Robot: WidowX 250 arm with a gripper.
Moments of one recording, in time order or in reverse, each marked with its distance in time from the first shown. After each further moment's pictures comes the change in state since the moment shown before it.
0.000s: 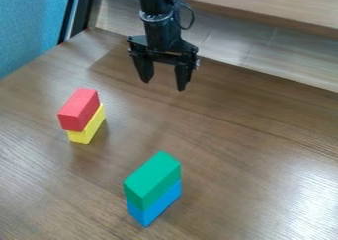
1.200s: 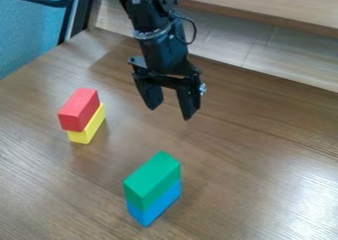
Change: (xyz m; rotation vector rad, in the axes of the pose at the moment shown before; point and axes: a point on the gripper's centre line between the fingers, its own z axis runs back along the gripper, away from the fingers) arm -0.064 -0.044 0.023 -0.184 0.037 -0.185
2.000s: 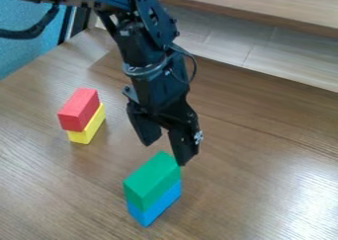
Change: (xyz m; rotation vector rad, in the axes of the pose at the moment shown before) arm -0.055 -0.035 0.002 -0.011 0.030 -0.143
